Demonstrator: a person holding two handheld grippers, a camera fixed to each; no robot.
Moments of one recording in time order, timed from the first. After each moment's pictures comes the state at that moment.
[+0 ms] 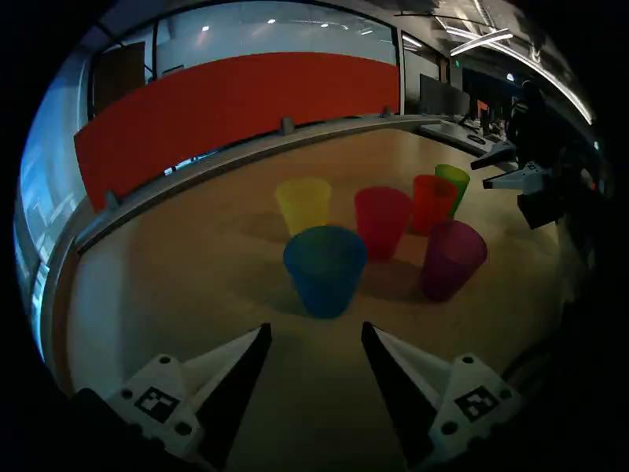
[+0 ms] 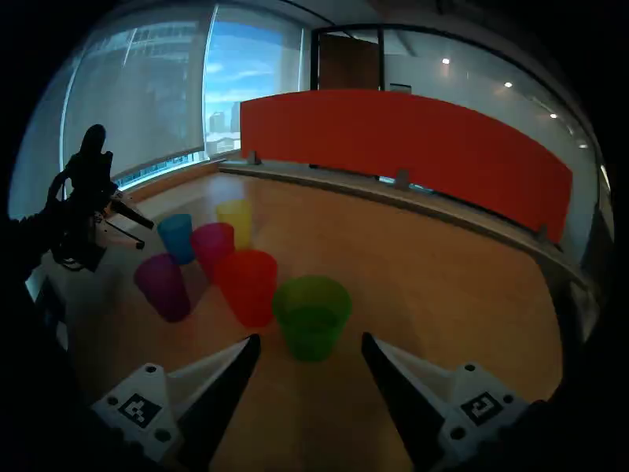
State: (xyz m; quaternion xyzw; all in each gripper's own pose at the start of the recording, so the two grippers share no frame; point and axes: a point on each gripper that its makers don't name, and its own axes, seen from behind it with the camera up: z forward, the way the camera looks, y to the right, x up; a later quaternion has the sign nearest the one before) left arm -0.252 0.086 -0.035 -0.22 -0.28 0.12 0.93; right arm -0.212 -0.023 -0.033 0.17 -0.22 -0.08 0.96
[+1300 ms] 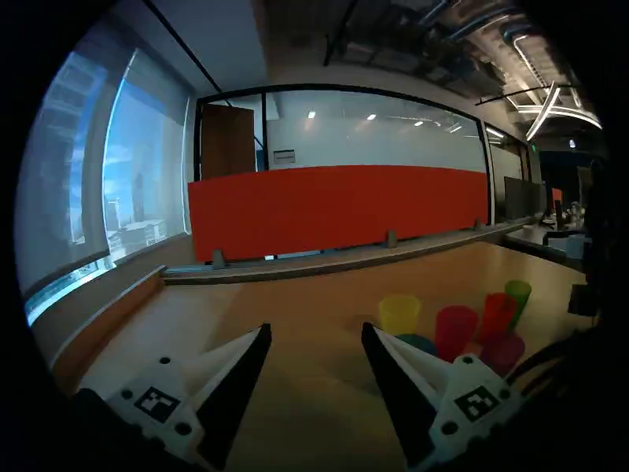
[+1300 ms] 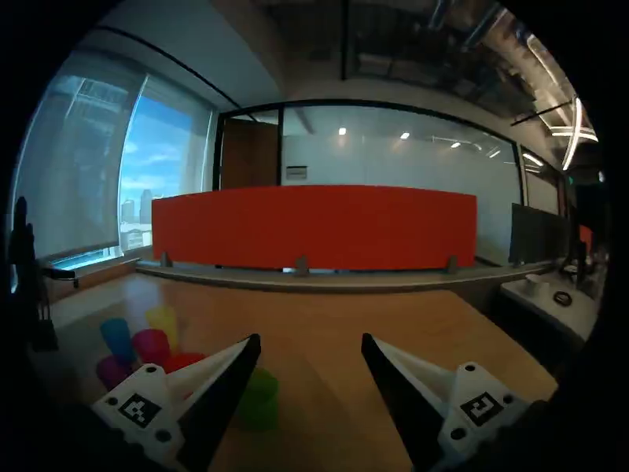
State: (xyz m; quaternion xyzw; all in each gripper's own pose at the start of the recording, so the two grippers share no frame) left arm -0.144 0.022 -0.032 0.00 -0.05 0.04 1.00; right arm -0.117 0.030 -0.018 -0.05 -0.01 -0.01 1.00
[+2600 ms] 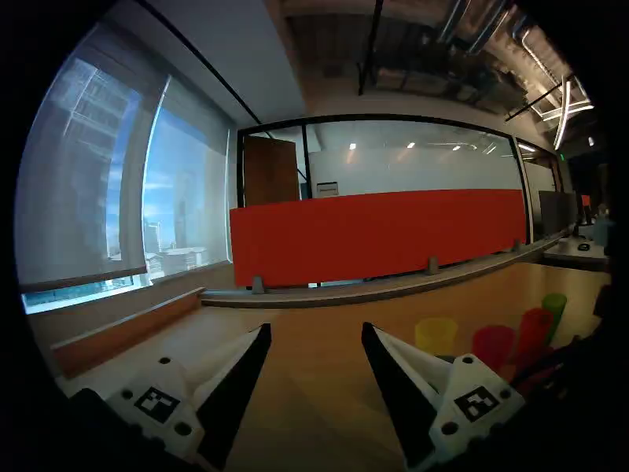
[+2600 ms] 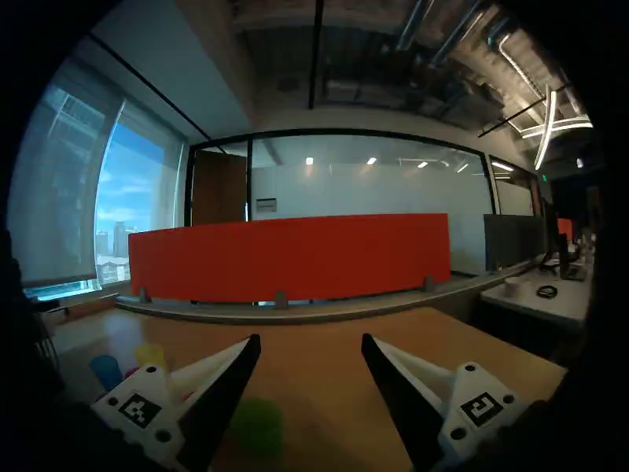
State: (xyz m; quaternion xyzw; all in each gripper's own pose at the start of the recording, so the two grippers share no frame) left arm -0.141 0.005 -0.028 0.10 0.03 0.05 0.99; right arm -0.092 0.032 -0.018 -0.11 0.05 0.01 0.99
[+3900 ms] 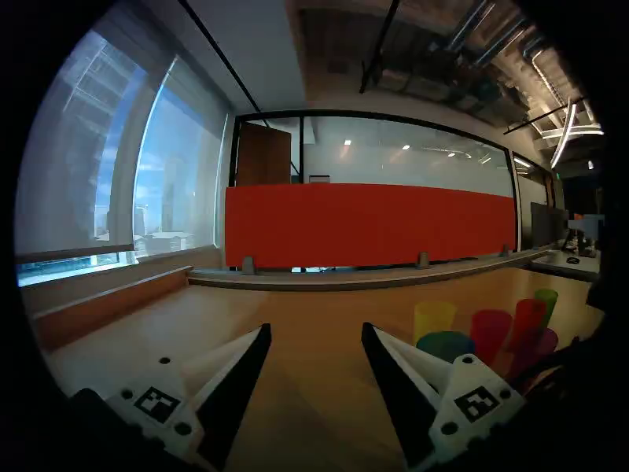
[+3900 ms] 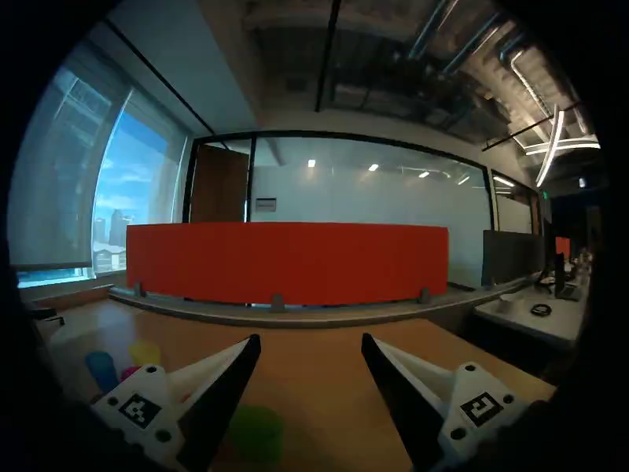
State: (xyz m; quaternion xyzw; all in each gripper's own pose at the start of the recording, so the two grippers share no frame) left arm -0.180 -0.011 -0.029 0.06 0.02 0.01 1.00; right arm -0.075 0.016 -0.015 -0.11 0.06 -0.02 0.99
